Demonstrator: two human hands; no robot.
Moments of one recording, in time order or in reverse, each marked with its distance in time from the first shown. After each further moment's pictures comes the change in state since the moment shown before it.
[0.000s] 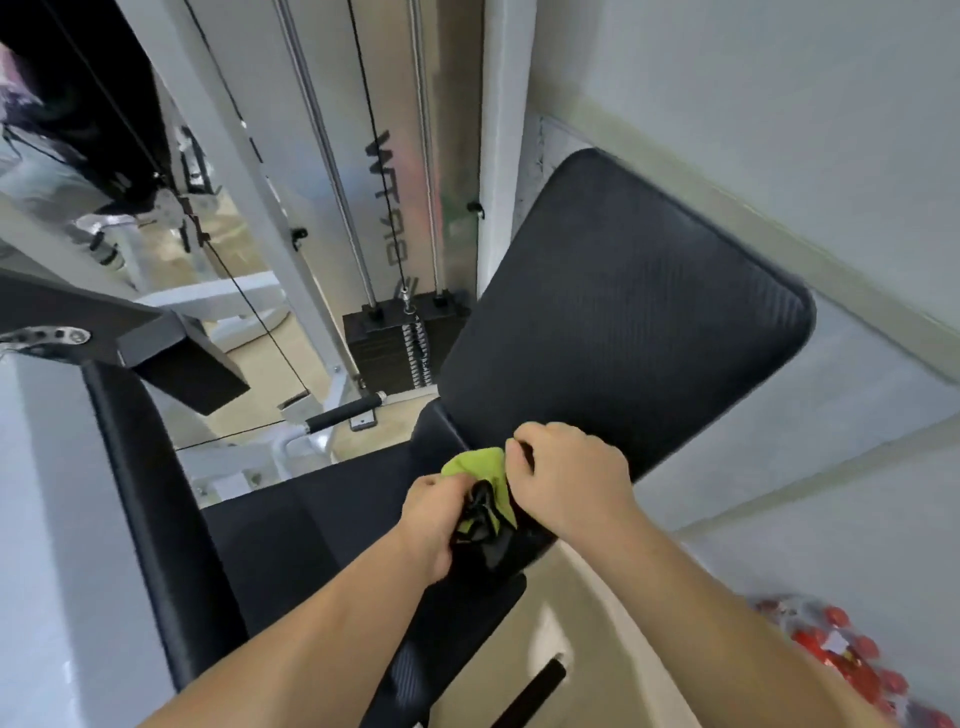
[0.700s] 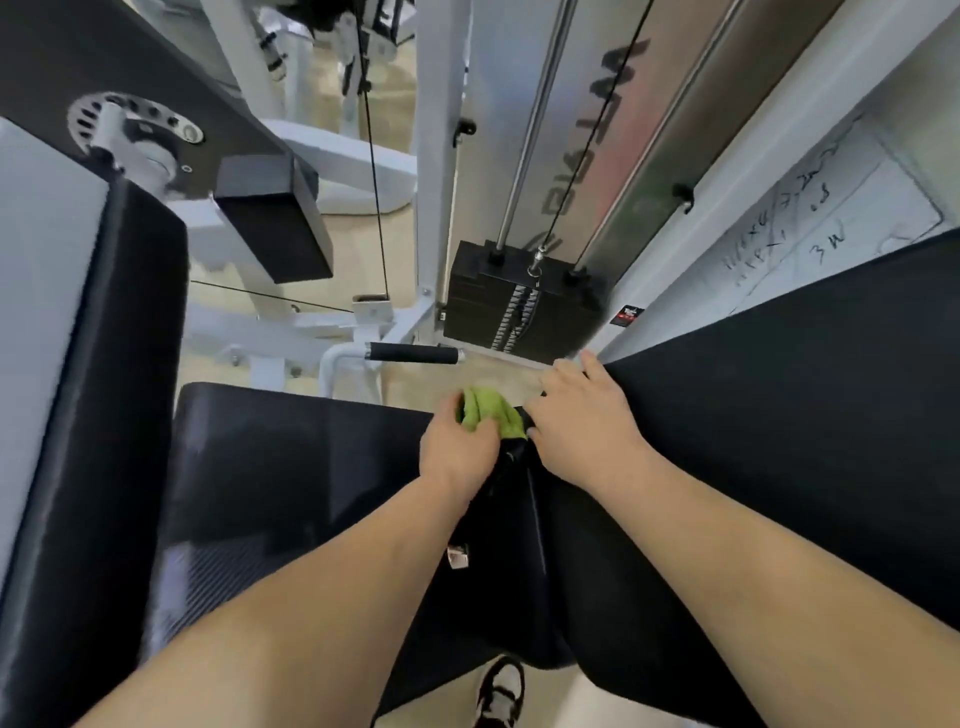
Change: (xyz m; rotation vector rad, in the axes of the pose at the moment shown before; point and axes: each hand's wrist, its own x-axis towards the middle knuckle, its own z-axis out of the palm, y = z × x) left_hand 0.146 0.055 -0.027 -0.011 0.395 0.273; right_hand 0.217 -0.062 0.088 -0.757 -0.235 -0.793
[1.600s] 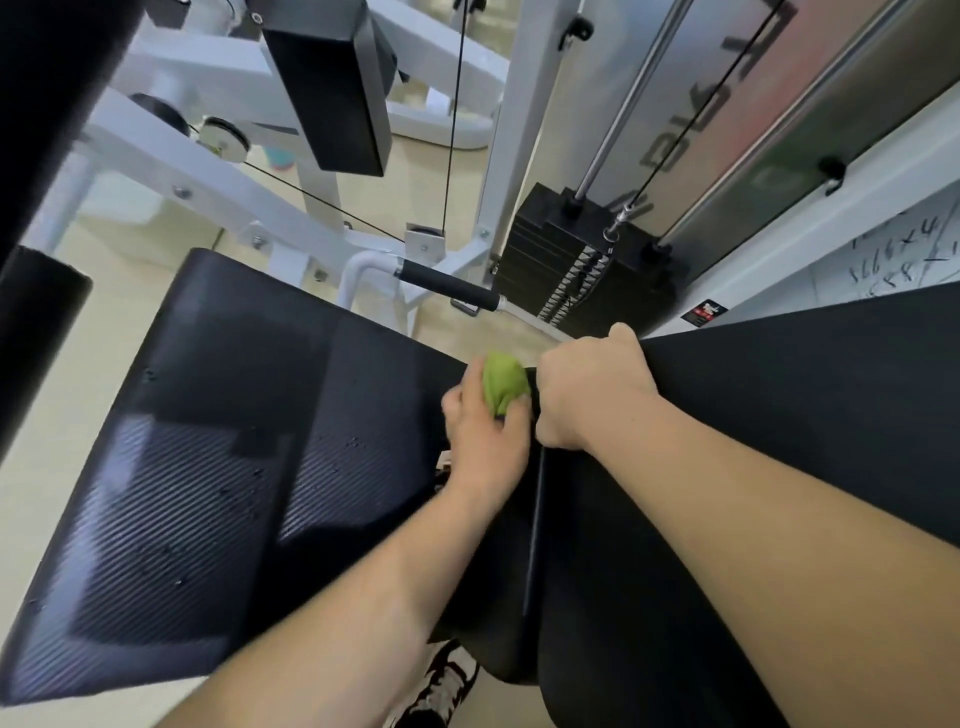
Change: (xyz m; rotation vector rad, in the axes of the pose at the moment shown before) left_hand 0.020 -0.075 0.071 -0.155 0.268 0.121; right_hand 0.049 -0.011 0.021 -0.064 -0.217 -0.098
